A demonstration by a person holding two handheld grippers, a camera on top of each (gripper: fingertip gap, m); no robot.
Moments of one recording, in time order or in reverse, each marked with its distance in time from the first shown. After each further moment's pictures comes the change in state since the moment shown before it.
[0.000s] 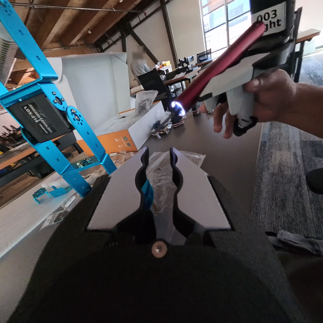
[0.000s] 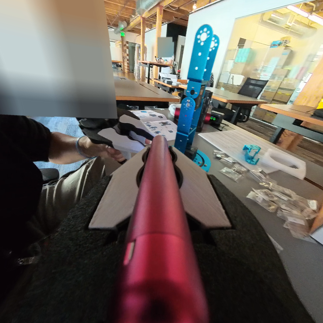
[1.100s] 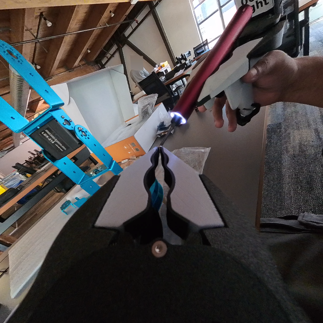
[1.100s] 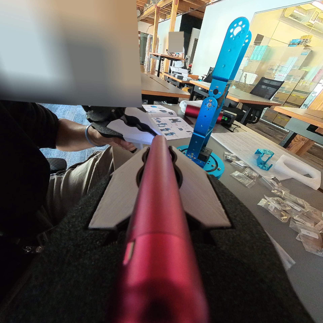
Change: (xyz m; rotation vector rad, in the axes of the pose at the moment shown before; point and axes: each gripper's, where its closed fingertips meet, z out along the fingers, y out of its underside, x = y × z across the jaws) left arm 0.005 -0.006 -0.014 0.008 0.001 0.181; right arm -0.026 0.004 0.010 -0.034 -0.060 -0.049
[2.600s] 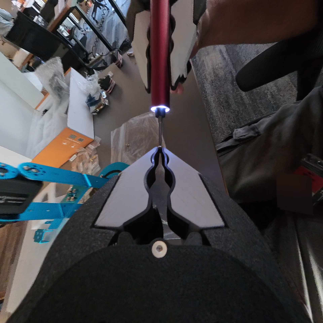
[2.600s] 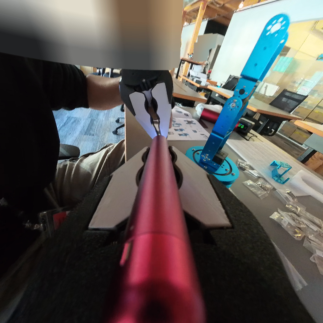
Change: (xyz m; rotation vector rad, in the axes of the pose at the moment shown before) left arm 0.026 0.009 -0.018 -0.298 0.559 0.191; right arm -0.020 0.009 -0.004 0.017 -0.114 -0.074
